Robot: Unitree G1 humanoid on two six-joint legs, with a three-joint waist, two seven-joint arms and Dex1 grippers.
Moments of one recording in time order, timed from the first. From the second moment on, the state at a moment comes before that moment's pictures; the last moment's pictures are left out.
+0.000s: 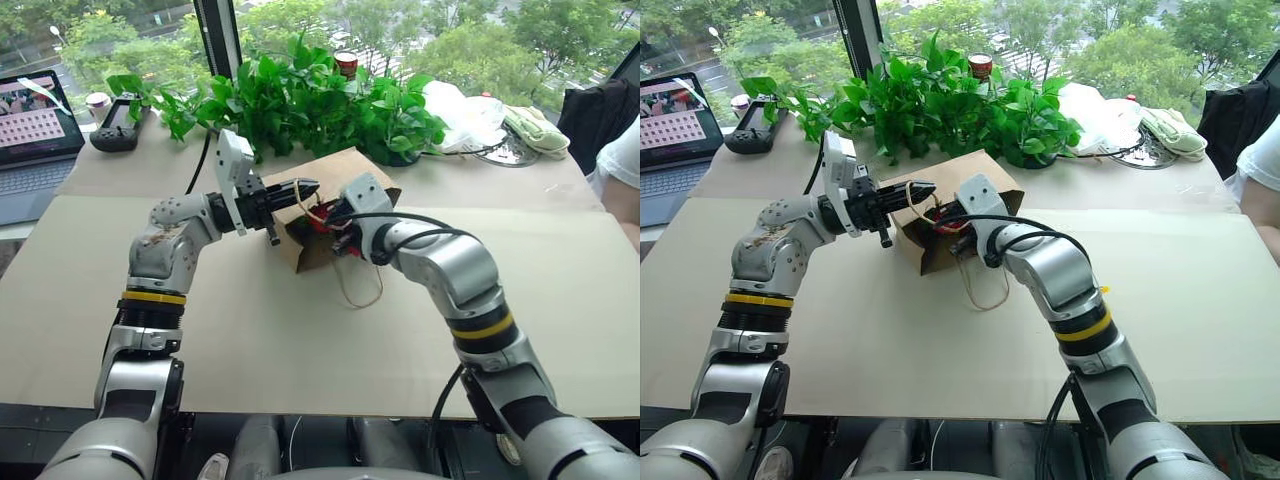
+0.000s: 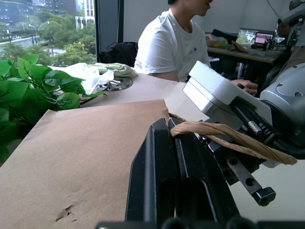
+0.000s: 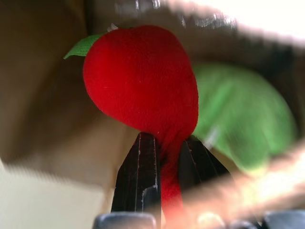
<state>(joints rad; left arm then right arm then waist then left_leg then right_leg) -0.75 0.43 0.01 0.23 -0.49 0.38 -1.06 -0.80 -0.20 0.26 -0.13 0.22 1.17 0.21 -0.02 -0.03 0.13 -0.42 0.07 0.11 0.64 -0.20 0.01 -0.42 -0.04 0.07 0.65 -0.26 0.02</state>
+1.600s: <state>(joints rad) -0.75 0.42 0.02 0.24 -0.47 0.38 -1.08 -0.46 -0.19 0.23 -0.44 0.29 1.36 0.18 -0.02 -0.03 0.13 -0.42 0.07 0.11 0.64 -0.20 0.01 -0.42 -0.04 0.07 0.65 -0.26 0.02</state>
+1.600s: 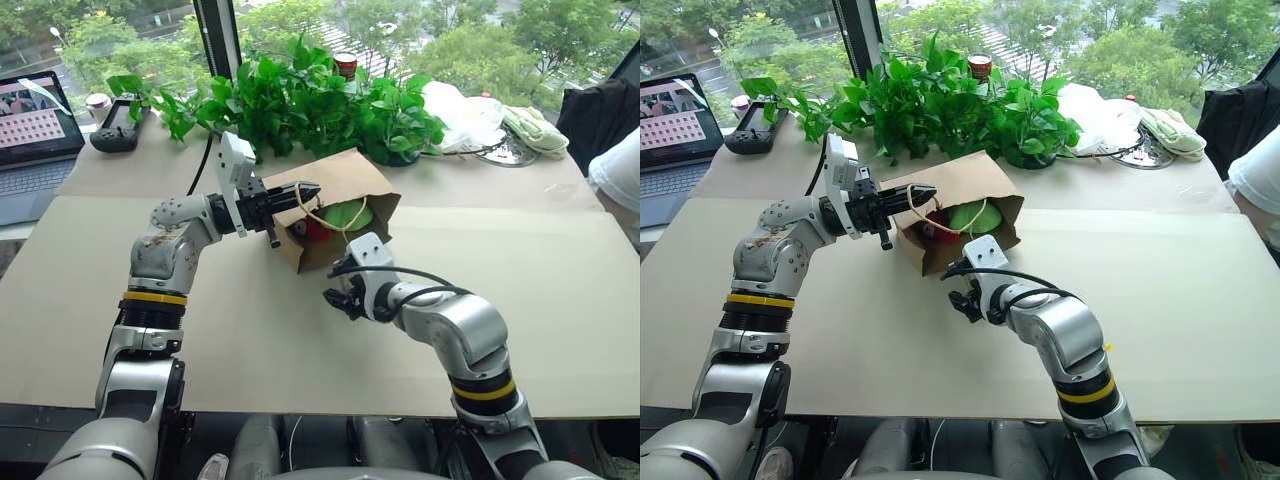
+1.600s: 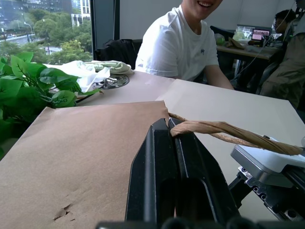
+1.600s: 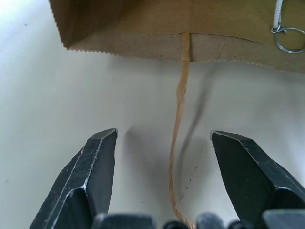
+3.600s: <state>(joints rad) -0.67 0.32 0.19 0.13 -0.75 0.73 -0.78 -0.63 -0.43 0.03 -0.67 0.39 1.19 0.32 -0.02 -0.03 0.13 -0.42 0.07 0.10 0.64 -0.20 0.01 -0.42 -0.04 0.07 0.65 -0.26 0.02</state>
